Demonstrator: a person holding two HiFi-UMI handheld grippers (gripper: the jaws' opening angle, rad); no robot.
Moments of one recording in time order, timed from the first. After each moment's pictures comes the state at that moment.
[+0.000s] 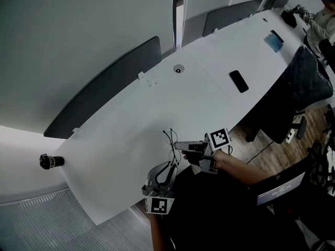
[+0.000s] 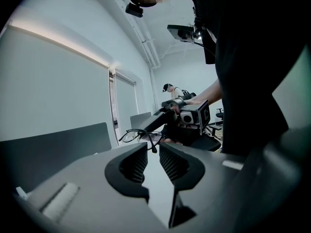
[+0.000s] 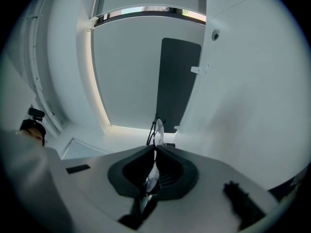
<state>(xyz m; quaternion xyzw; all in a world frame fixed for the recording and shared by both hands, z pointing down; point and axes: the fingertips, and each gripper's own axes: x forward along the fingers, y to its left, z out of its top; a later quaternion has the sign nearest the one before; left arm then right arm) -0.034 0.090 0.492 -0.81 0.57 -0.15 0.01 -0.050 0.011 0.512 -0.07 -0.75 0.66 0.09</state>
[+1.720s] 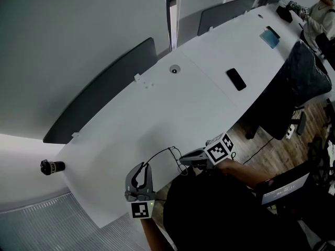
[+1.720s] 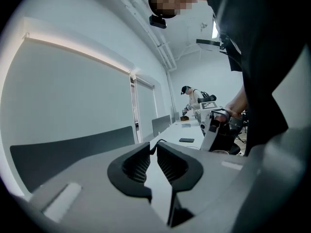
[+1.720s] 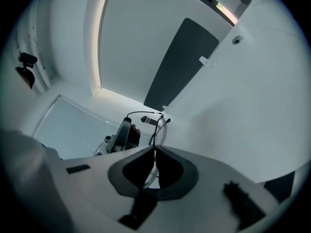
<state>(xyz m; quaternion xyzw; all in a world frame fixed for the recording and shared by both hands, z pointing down) -0.132 0.105 0.472 -0.74 0.66 -0.13 -0.03 -0.028 0.068 0.539 -0.11 -0.80 0.54 0.24</state>
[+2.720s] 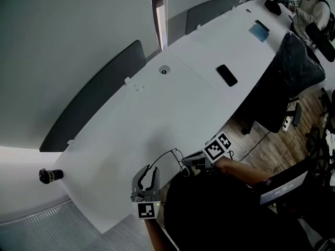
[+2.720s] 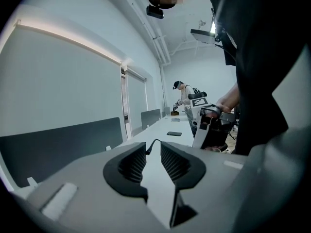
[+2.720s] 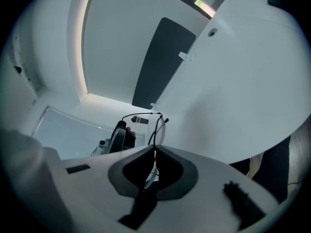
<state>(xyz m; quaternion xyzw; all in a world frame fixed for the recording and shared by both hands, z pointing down) -0.089 0.101 0.500 -0.77 0.62 -0.14 -0.05 0.009 0.071 0.577 -0.05 -0.75 0.59 0.28</state>
